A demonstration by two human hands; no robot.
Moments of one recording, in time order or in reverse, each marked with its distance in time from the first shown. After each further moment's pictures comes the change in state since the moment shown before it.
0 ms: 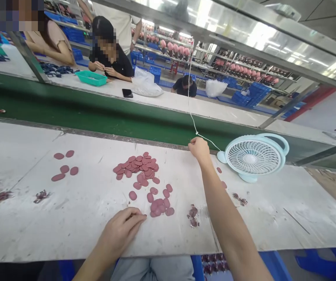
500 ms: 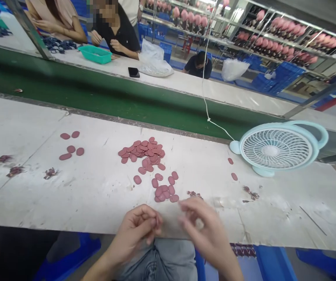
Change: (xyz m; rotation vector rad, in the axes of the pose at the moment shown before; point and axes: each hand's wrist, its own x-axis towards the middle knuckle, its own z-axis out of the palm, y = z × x) left_hand 0.005 0.073 0.014 -1.536 0.085 -0.912; right_hand -0.252 0.039 0.027 0.633 -0.271 -0.418
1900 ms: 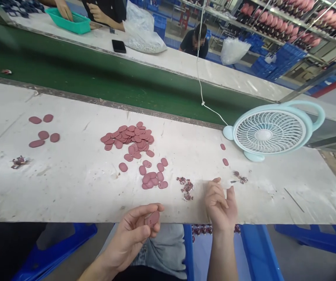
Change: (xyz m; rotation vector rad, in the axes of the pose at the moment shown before) left_hand -0.016 -0.033 0.017 -0.225 -0.068 -0.091; right_hand -0.021 0.115 -0.037 2.254 0.038 0.005
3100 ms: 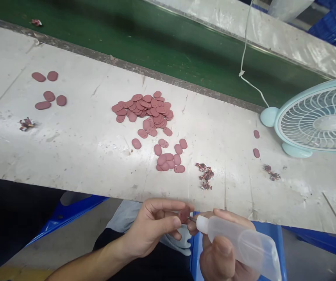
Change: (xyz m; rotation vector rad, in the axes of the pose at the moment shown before) left_hand -0.001 -0.016 0.023 -0.054 0.032 -0.088; right_hand -0.044 0.153 0.049 -1.650 0.449 -0.610
